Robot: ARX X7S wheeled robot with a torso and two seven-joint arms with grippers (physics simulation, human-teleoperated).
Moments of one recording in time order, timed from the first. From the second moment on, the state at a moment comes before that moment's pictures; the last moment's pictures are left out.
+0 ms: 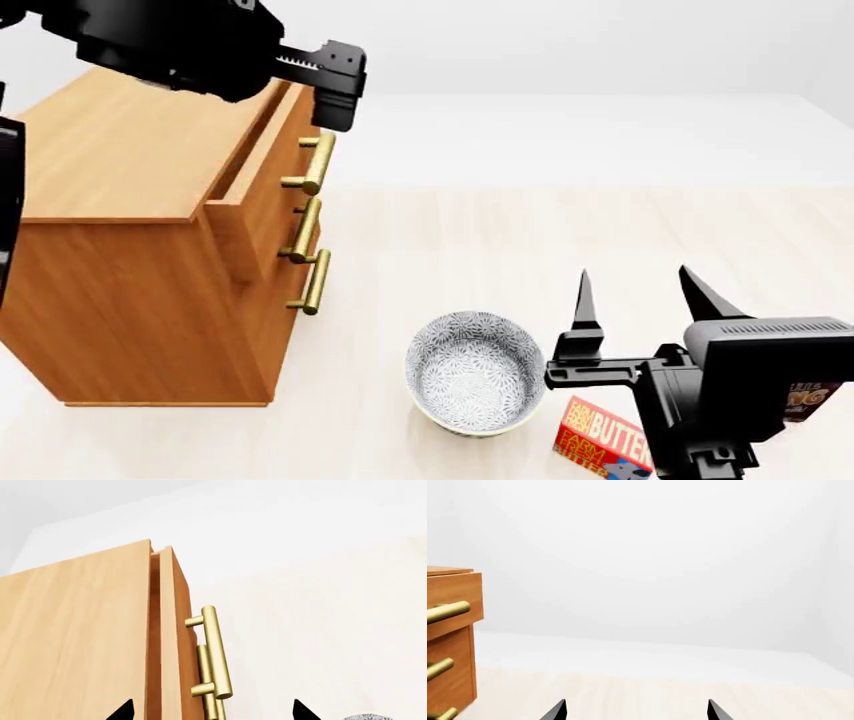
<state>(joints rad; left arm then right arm) -1.85 -0.28 0.67 -0.68 -1.55 -1.51 -0.86 0.08 0.37 -0.05 -0.83 0.37 0.69 0.33</state>
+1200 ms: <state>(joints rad) -1.95 -0.14 1.01 -1.07 -1.30 -1.39 -0.38 0.08 0.39 -0.06 -0.81 0.38 0.66 0.34</state>
